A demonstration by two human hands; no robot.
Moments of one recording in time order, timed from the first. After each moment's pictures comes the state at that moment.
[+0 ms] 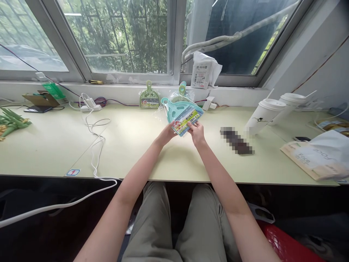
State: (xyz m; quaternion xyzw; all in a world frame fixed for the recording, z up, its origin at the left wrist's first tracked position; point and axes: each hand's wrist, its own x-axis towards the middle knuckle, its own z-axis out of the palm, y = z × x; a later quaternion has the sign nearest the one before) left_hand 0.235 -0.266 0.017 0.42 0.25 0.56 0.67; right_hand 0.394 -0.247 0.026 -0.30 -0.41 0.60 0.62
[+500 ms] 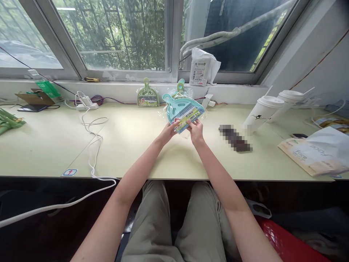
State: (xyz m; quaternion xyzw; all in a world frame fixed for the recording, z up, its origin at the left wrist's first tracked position) left_hand 0.254 -0.272 0.020 0.43 0.27 0.57 0.64; right_hand 0.392 -0.250 0.028 -0.32 -0.40 0.57 0.65
